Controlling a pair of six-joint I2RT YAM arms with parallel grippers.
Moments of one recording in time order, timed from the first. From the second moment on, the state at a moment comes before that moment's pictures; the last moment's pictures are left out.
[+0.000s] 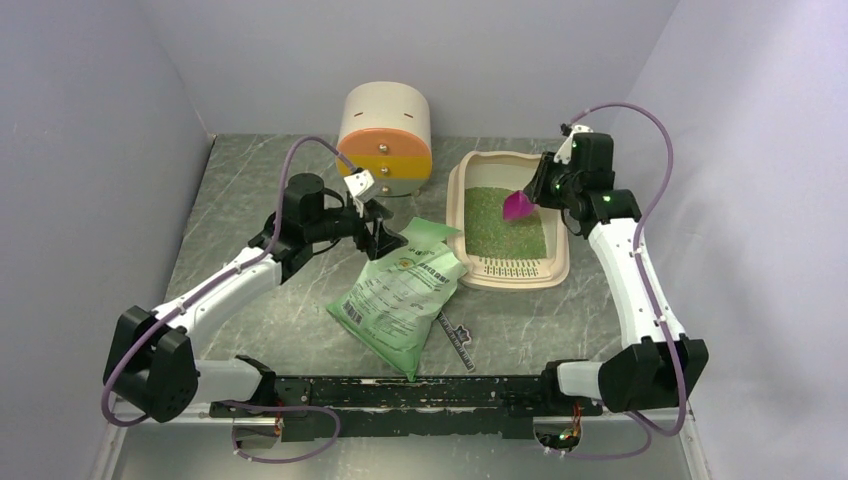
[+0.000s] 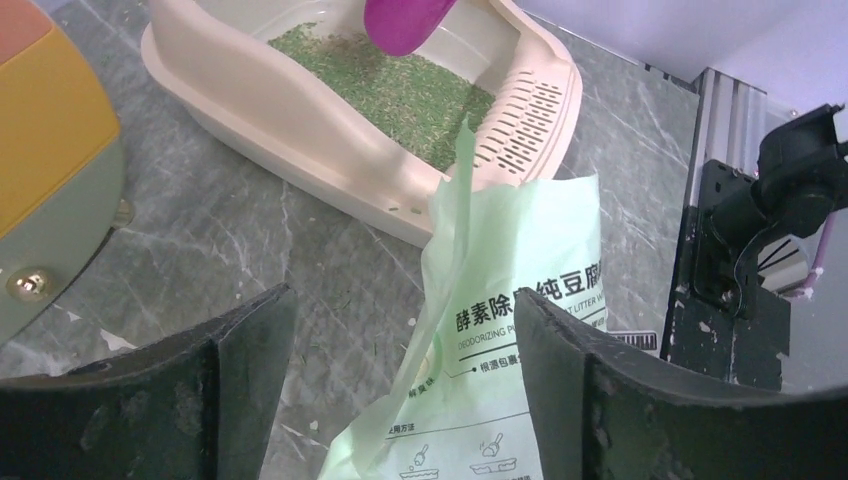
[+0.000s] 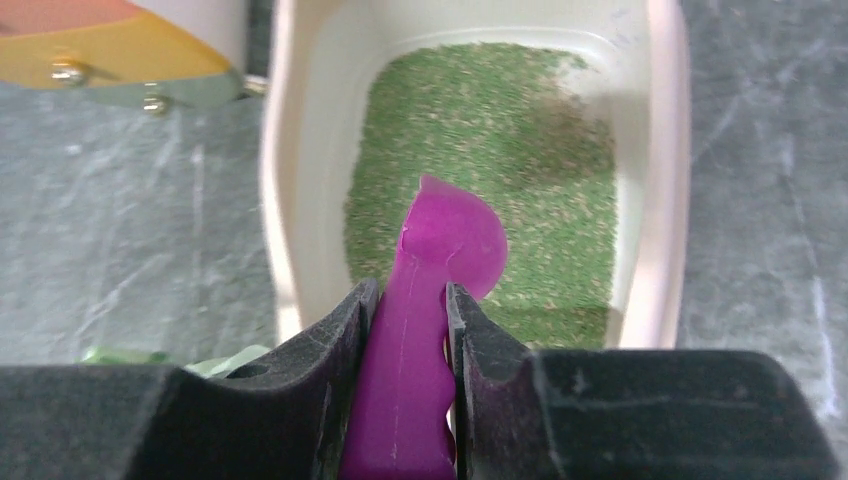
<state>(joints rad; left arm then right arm) -0.51 1.27 0.87 0.13 0.69 0.01 0.09 1.29 1.28 -0.63 -0.06 0.21</state>
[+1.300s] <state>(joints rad) -0.51 1.62 1.11 0.02 0.89 -0.05 -0.03 1.24 1.31 -0.90 -0.72 0.17</state>
